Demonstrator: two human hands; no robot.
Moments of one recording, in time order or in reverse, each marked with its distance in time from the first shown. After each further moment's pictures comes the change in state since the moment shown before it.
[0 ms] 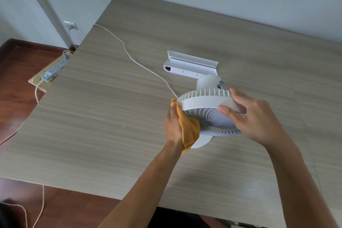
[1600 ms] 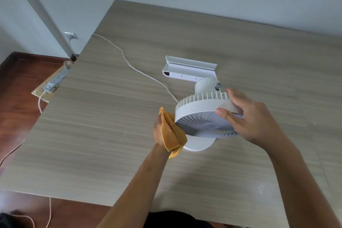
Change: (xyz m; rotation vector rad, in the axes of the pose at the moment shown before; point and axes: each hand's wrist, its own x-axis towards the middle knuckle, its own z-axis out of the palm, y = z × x) left_hand 0.021 0.002 -0.022 -0.174 0.017 -0.123; right_hand 0.002 -0.001 -0.004 0.081 -0.060 0.034
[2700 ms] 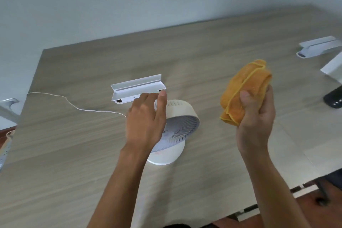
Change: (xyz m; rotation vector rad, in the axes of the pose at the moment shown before) left_hand -0.074 0.079 0.104 1.139 -0.270 1.020; right_hand -0.074 0.028 -0.037 0.937 1.080 0.244
